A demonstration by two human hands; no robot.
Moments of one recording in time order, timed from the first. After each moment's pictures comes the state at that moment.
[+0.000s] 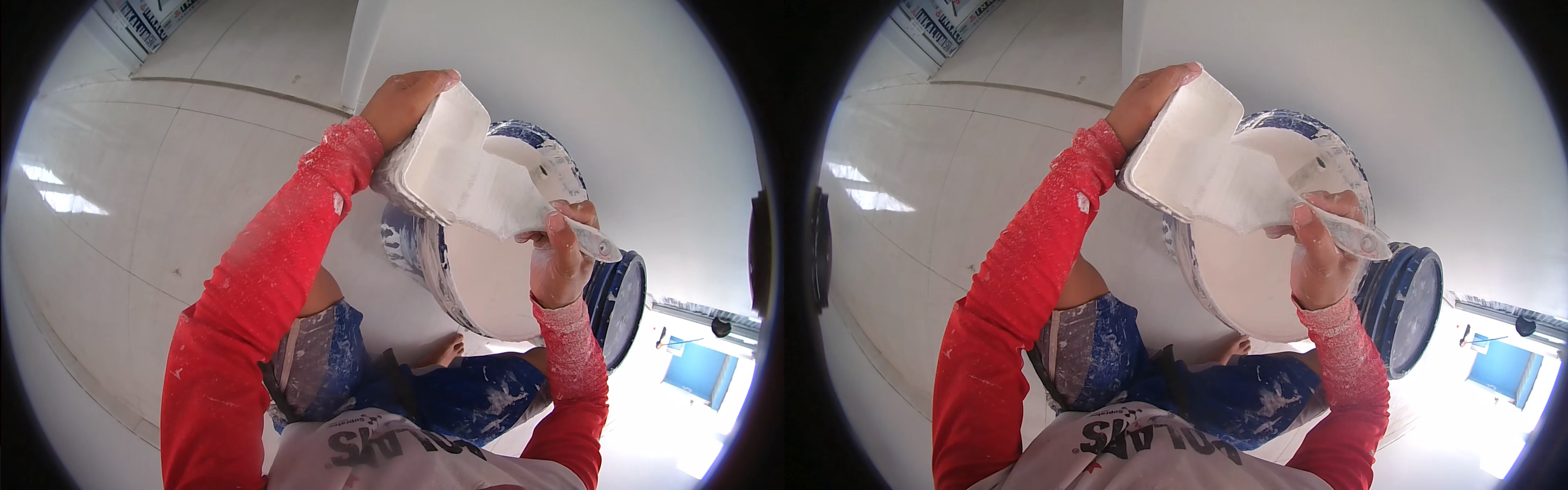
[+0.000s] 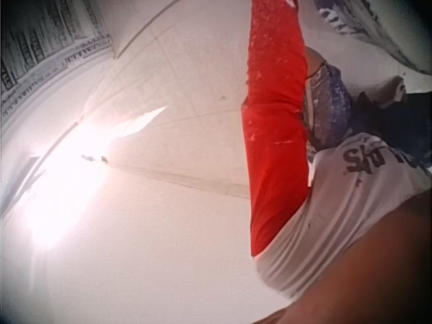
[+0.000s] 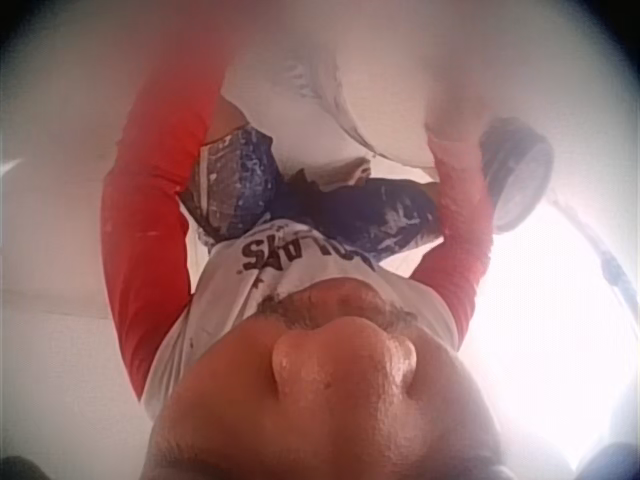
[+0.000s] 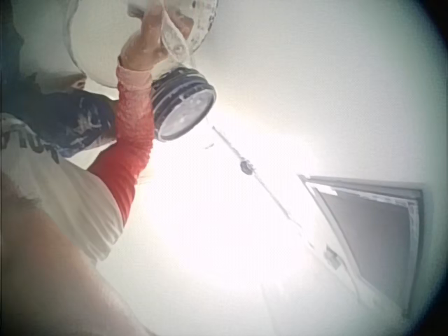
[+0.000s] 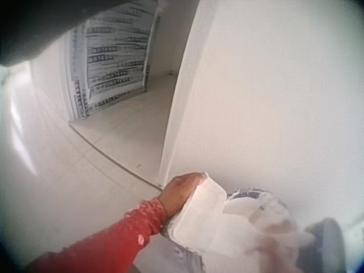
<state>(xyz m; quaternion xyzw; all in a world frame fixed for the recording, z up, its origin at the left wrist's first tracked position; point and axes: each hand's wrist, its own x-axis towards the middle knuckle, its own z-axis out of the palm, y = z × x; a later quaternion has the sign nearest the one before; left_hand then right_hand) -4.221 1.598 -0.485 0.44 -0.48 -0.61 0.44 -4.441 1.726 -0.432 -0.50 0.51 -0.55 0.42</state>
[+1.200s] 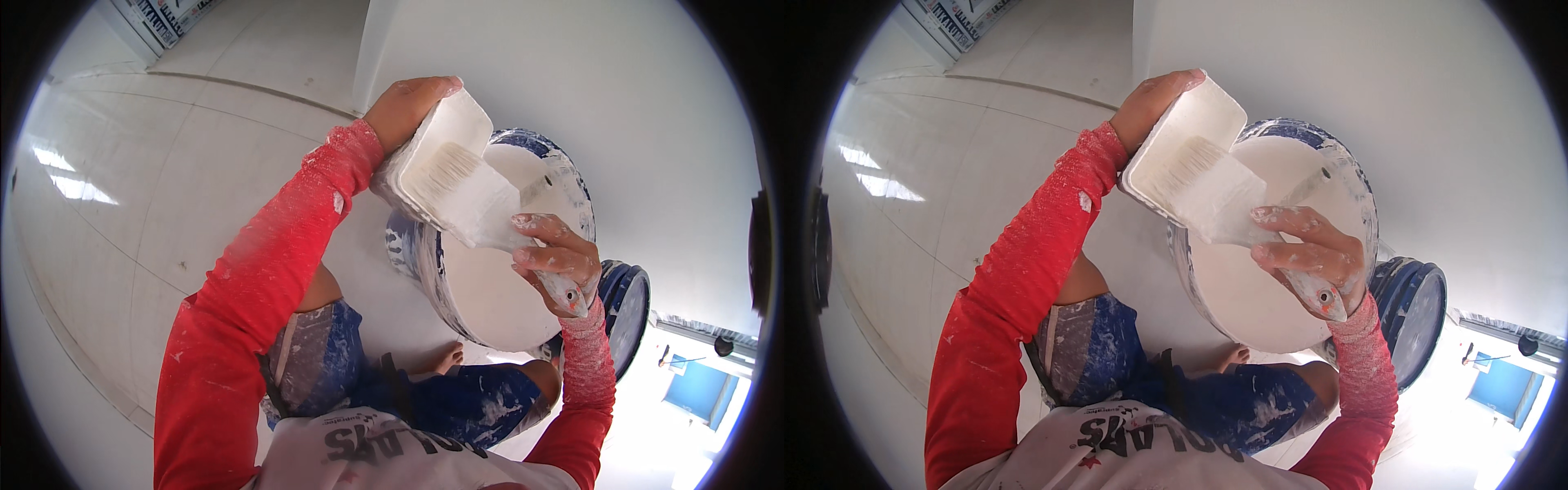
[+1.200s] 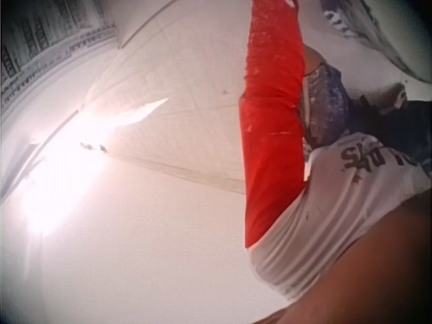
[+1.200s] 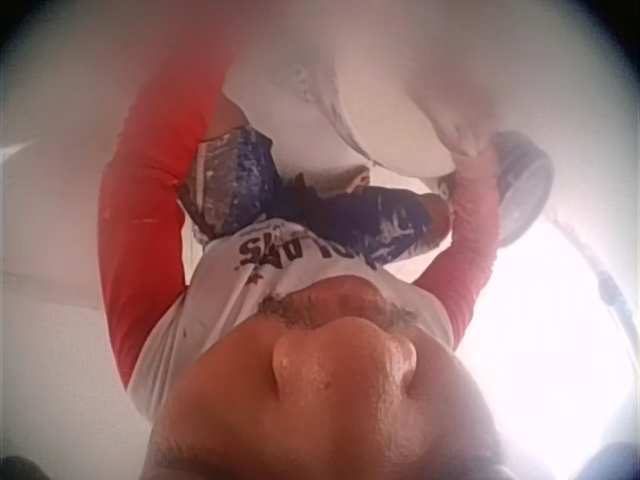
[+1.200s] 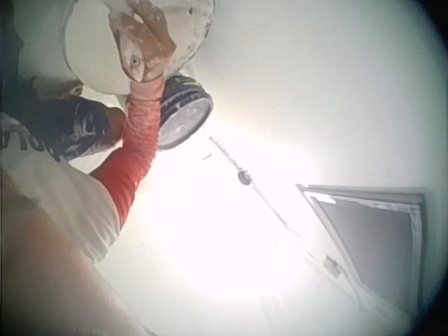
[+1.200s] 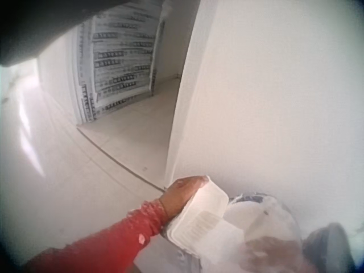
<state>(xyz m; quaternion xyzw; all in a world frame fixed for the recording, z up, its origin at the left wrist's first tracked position) -4.219 1.597 -0.486 0.43 -0.46 -0.64 0.44 -4.469 1.707 -0.412 -0.86 0.29 -0.29 0.29</state>
